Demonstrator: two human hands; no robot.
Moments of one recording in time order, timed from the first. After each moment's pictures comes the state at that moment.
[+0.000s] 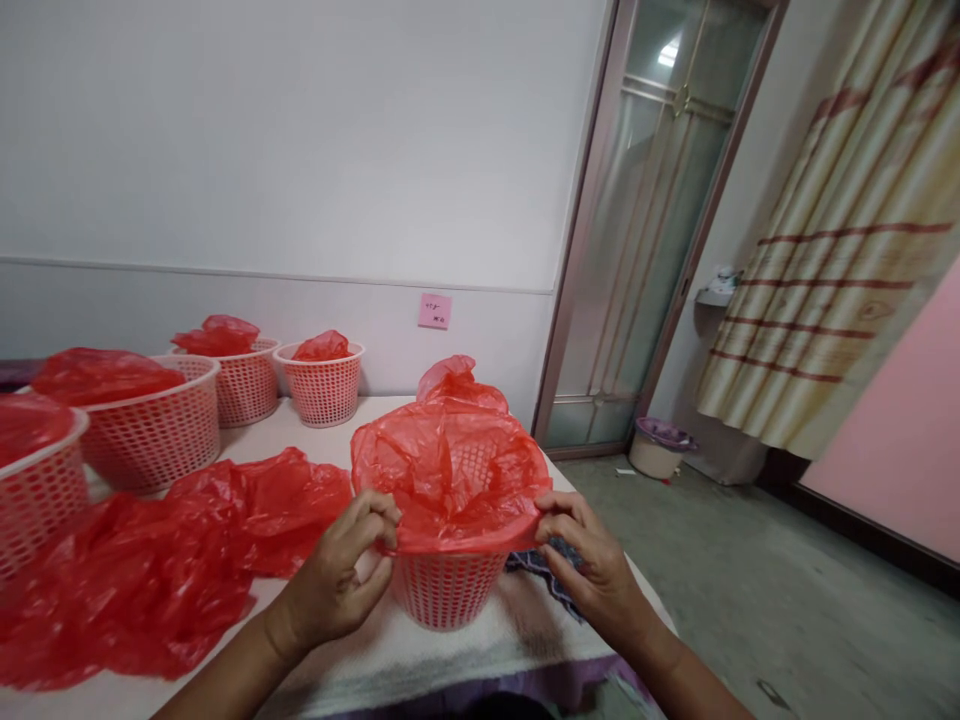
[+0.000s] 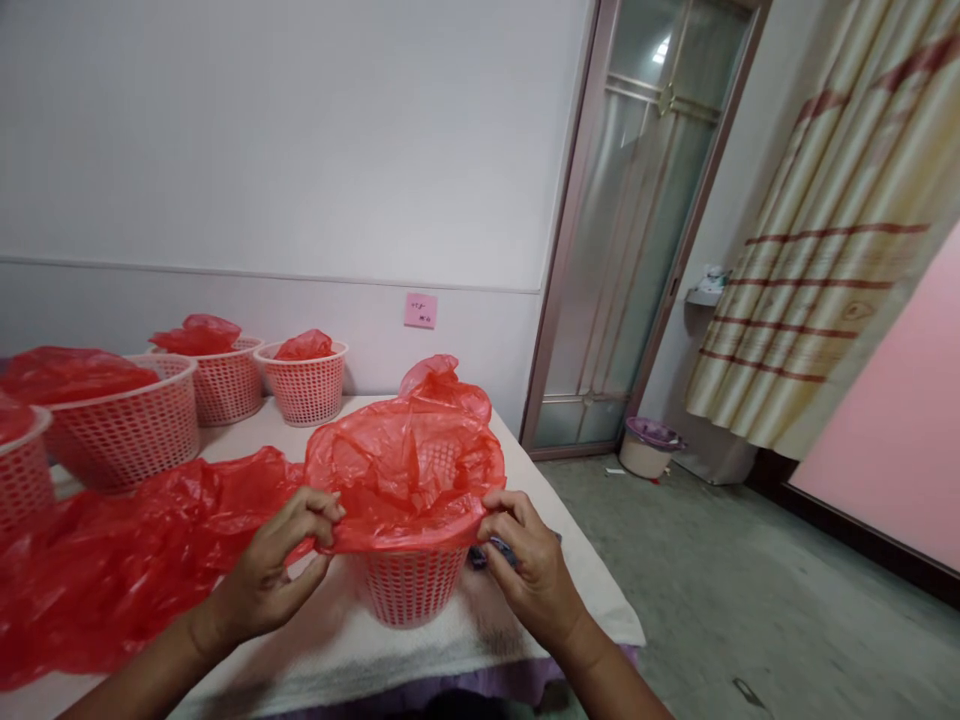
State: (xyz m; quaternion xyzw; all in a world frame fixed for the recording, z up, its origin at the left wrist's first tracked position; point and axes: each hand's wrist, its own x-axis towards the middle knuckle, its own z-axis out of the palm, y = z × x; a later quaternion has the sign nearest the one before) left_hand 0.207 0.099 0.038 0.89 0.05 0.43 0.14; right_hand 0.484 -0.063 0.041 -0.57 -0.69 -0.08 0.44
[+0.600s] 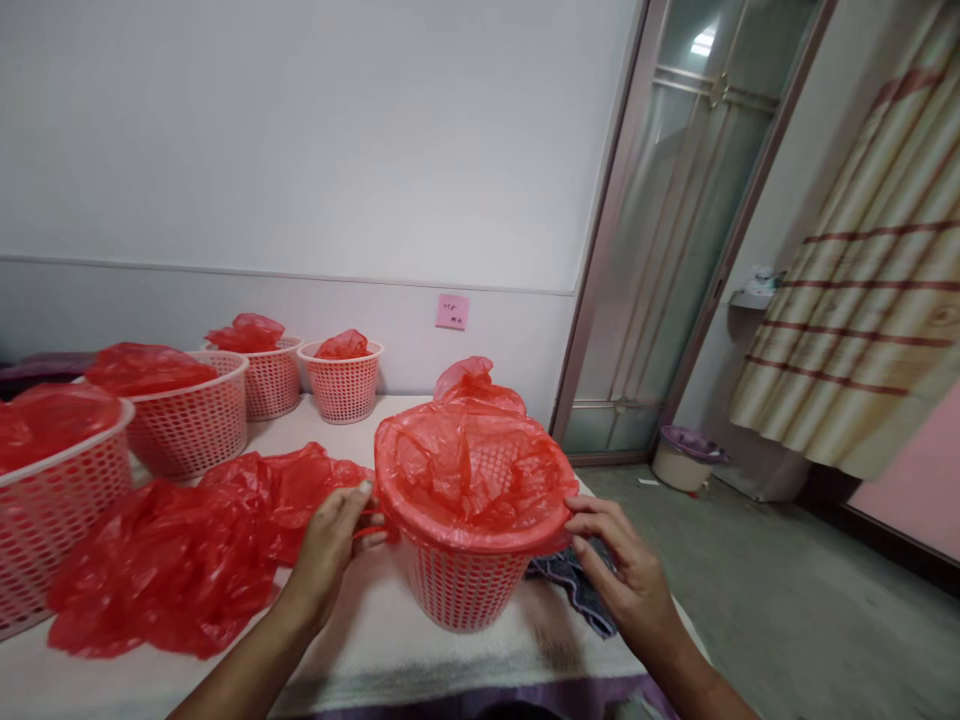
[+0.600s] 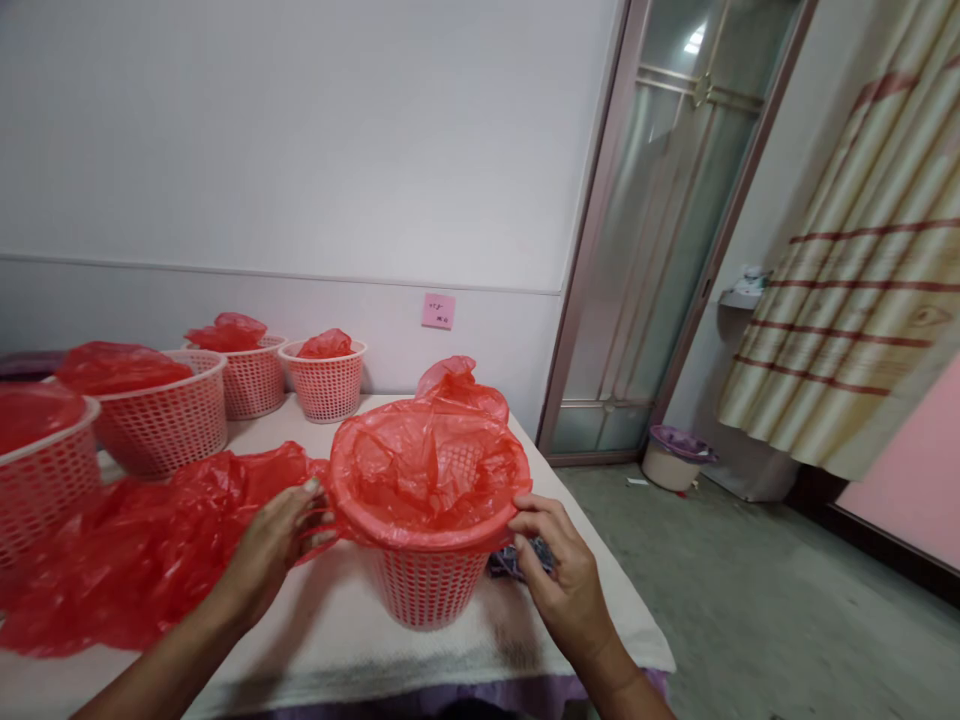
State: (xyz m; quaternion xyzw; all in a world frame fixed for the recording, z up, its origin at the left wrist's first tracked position) left_hand 0.205 0.108 0.038 0.51 0.37 0.47 0.61; right_hand 0.491 -0.055 0.030 -0.58 -0.63 -0.08 0.51
